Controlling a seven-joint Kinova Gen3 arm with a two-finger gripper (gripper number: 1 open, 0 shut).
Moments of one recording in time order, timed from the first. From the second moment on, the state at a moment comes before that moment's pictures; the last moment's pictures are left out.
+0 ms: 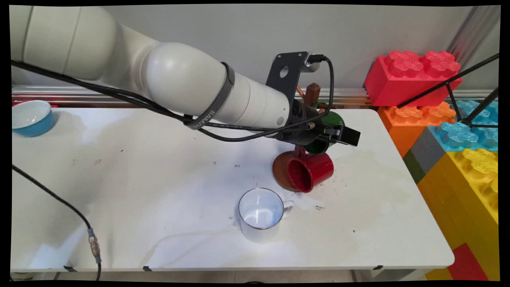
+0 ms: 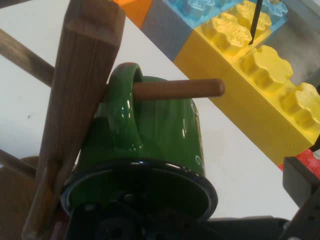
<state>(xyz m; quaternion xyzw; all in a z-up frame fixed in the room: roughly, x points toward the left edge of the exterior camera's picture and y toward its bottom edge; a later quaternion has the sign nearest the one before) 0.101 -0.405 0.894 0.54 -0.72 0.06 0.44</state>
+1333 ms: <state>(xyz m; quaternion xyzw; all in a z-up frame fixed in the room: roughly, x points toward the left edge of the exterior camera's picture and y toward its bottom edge) 0.113 -0.396 0.902 0.55 -0.71 0.05 0.44</state>
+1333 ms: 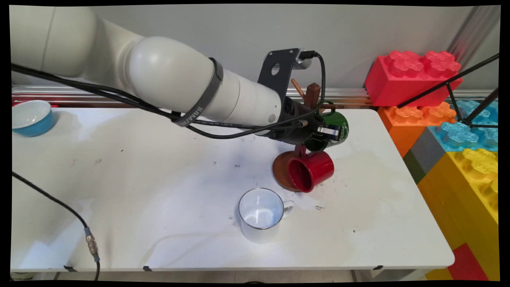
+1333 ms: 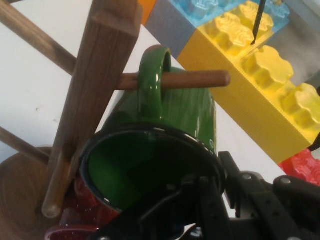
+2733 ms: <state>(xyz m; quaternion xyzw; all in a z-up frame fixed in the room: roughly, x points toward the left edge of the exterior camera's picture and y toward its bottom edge) 0.110 -0.353 0.961 0.51 -0.72 0.00 0.47</state>
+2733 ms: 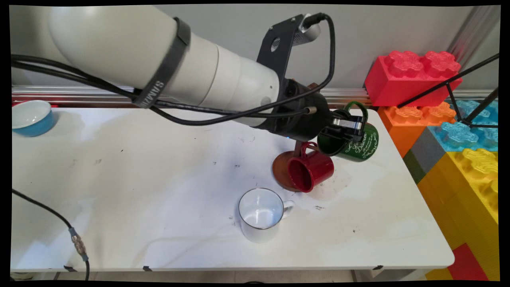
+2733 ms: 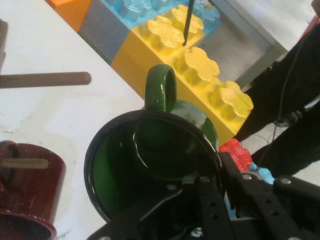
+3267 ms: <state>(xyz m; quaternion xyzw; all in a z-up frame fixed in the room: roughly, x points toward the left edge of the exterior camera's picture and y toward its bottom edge) 0.154 -0.339 0.981 0.47 -0.76 0.00 0.44</state>
